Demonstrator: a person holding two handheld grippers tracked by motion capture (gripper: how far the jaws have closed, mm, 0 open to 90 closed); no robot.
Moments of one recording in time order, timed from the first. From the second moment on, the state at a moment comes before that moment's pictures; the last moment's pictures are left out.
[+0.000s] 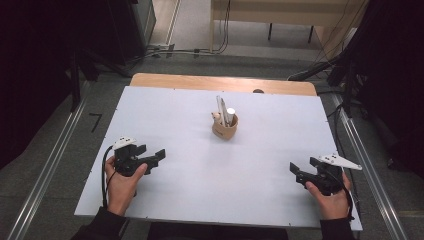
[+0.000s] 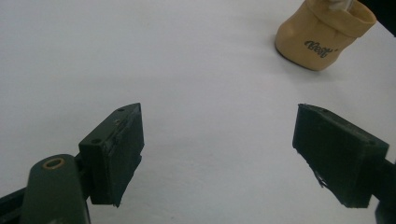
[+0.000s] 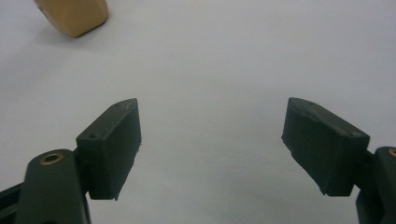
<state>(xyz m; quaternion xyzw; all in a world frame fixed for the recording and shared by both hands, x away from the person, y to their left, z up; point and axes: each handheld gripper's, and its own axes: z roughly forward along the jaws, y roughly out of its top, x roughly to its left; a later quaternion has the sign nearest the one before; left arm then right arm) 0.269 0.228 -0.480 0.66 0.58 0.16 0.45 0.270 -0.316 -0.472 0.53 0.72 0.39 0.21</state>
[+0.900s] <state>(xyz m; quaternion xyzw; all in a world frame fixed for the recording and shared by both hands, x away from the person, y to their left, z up) 0.269 0.253 -0.481 0.65 0.61 0.18 0.42 0.263 -0.344 -0.476 0.56 0.71 0.36 0.24</state>
